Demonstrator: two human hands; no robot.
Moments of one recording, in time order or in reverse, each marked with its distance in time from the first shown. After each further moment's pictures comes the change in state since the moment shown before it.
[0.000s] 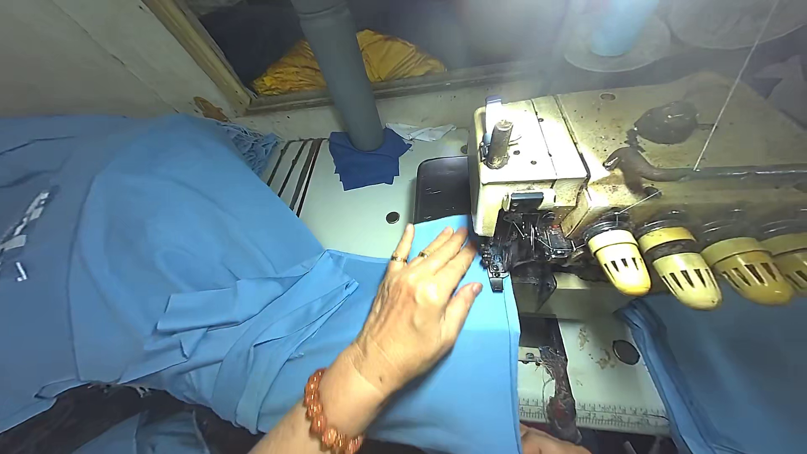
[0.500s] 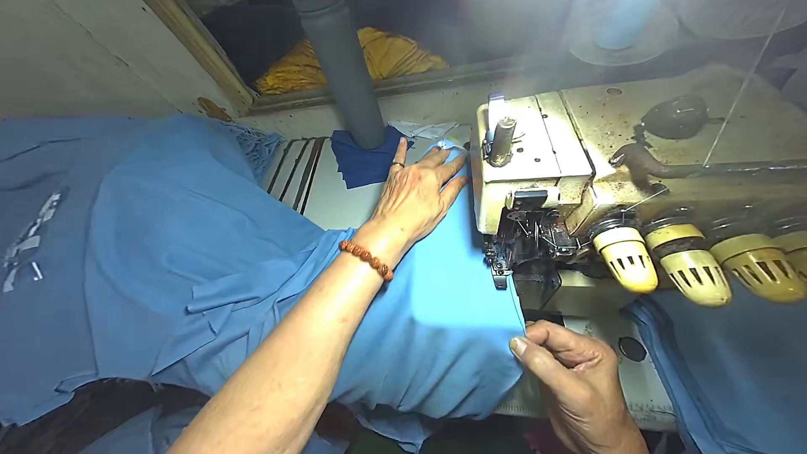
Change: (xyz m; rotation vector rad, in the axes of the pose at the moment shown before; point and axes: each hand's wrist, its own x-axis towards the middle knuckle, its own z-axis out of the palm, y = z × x) left_hand 0.098 -0.065 0.003 0.069 -0.087 -0.053; right_hand 0.099 -0.041 0.015 -0.055 0.366 -0.164
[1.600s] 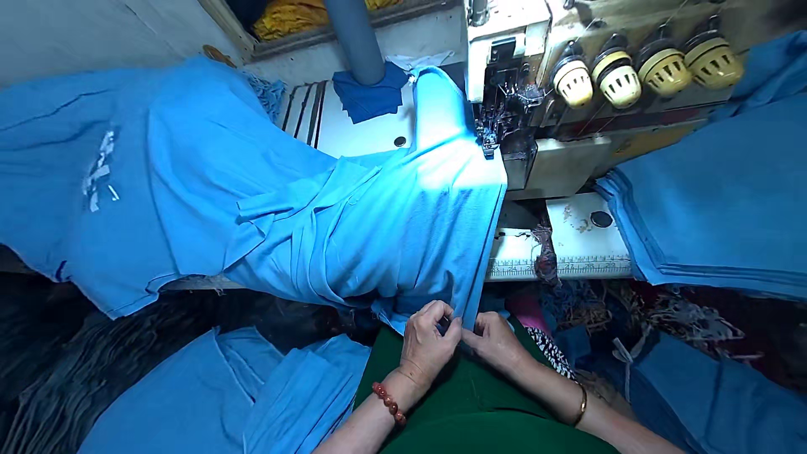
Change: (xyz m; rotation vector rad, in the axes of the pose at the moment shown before) left_hand -0.309 0.129 0.080 -0.518 -0.048 -0.540; right_hand -0.136 0.066 0.000 -0.566 -0.504 0.658
